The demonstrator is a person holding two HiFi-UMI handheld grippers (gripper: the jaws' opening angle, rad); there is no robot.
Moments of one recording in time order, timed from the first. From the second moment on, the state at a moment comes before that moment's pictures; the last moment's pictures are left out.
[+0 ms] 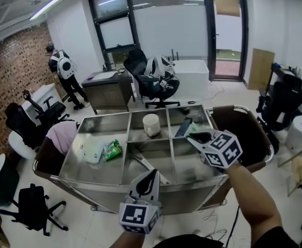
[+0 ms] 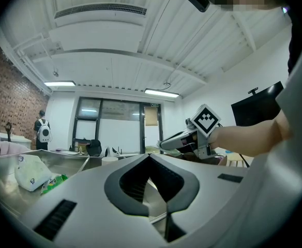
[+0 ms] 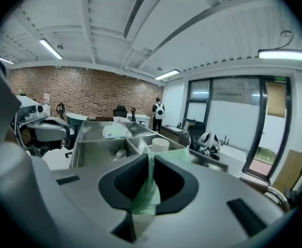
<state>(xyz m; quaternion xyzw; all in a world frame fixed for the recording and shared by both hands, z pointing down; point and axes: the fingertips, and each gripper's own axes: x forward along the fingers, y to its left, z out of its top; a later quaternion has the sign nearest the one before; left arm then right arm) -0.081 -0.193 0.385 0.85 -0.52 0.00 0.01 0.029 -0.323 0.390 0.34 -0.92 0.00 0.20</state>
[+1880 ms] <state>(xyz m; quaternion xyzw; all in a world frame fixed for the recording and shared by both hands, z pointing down) -0.081 -0.200 0.392 0.85 -0.52 0.01 0.02 0.000 -0.343 0.486 0.27 -0.90 0.07 0.33</state>
